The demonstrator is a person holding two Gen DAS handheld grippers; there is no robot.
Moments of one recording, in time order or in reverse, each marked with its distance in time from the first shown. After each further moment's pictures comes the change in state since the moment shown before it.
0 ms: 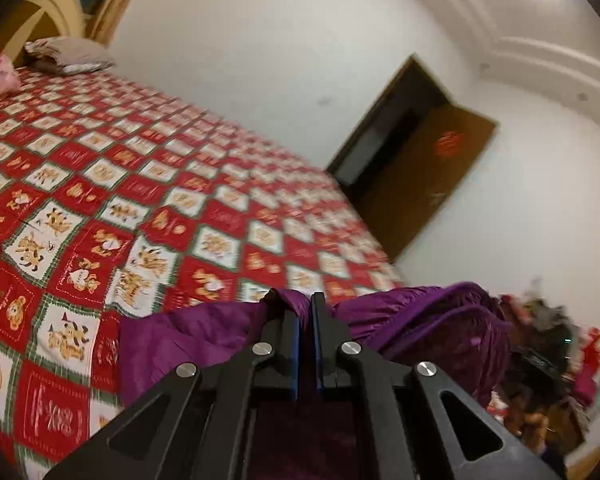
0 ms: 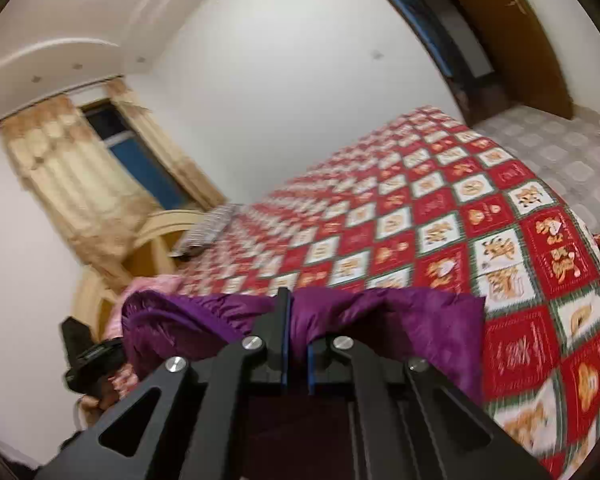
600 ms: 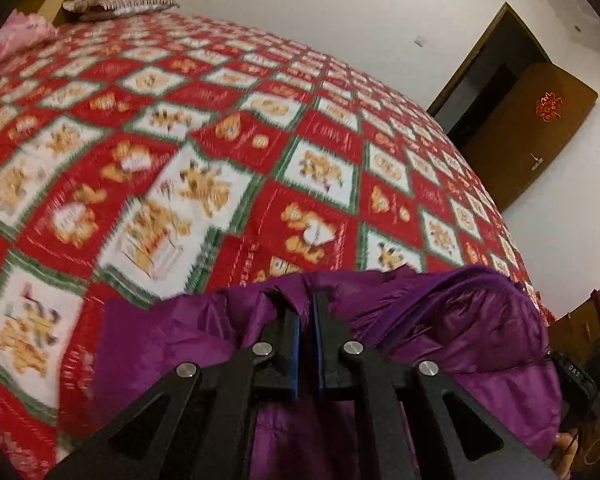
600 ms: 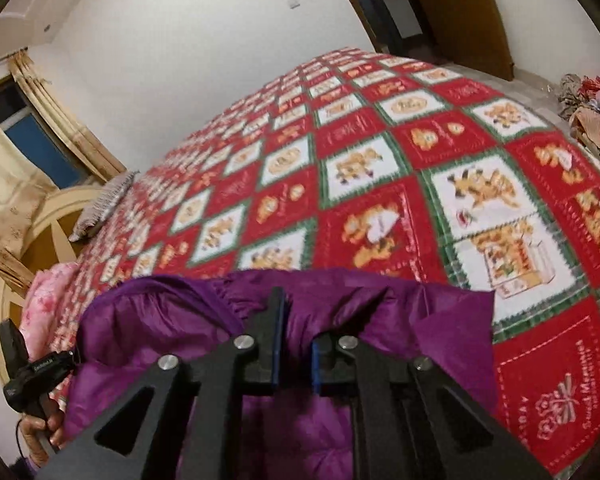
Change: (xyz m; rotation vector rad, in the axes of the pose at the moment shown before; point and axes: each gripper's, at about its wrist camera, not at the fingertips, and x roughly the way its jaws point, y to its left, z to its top) left arm 0.134 0.067 -0.038 -0.088 0.199 0.303; right arm 0.147 -0.096 -0.032 0.069 0.157 -0.301
